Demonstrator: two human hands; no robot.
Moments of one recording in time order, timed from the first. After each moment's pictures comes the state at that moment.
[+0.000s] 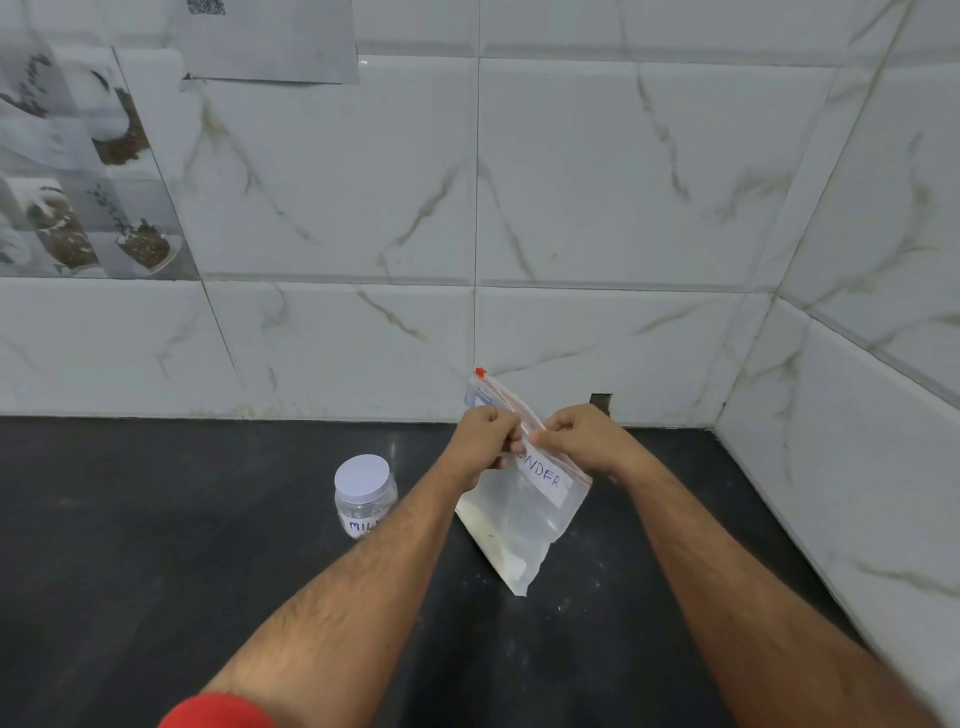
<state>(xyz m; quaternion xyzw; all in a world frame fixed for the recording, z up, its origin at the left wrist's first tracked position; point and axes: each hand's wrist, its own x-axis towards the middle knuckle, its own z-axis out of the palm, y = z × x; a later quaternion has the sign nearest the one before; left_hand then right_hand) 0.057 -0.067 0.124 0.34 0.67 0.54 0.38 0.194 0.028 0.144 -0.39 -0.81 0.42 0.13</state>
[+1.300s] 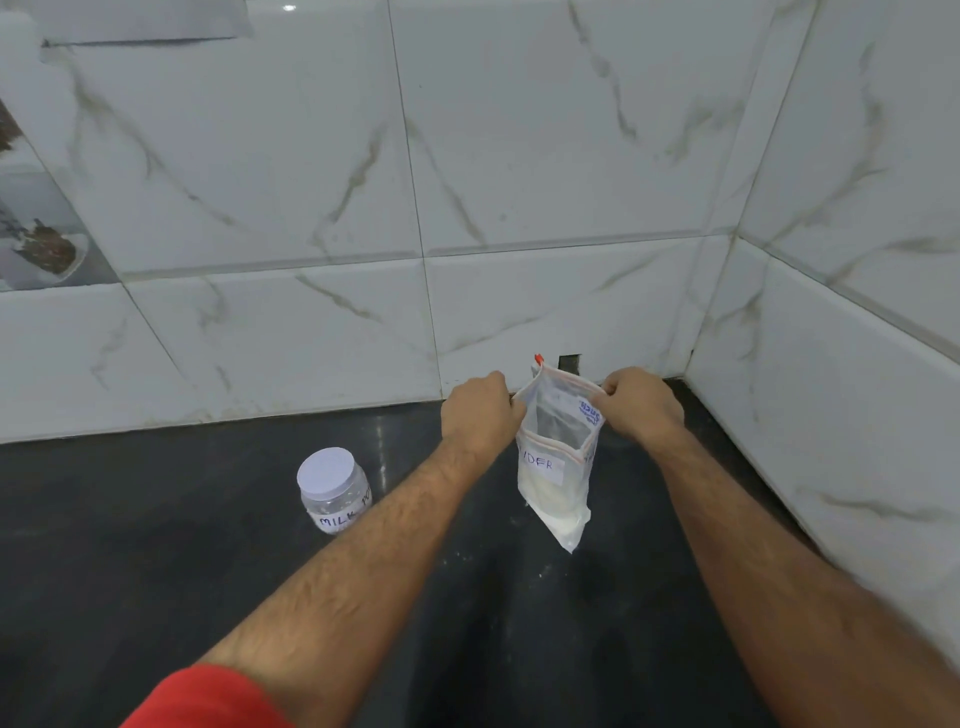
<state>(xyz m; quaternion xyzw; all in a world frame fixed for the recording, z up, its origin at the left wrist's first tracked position) 0.094 -0.028 0.128 0.49 0.85 0.19 0.01 0.254 0.078 0.130 -0.58 -0.77 0.21 0.13</state>
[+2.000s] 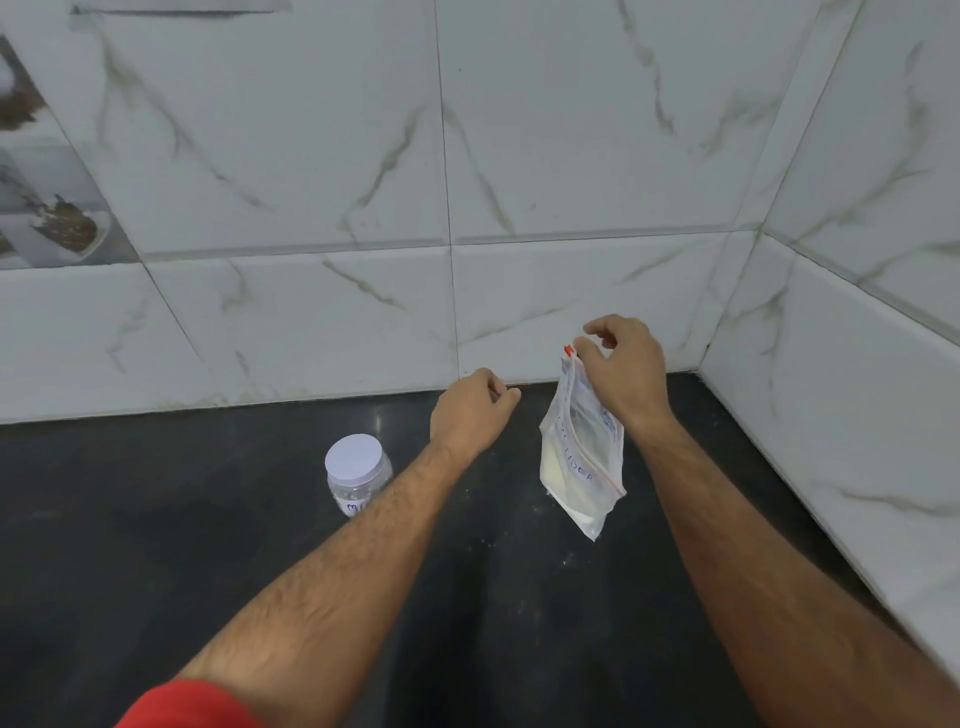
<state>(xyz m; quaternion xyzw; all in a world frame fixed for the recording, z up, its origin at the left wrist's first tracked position) 0.045 -0.061 0.112 0.46 0.81 0.34 0.12 0.204 0.029 0.162 -0.46 -0.76 0.23 0.40</state>
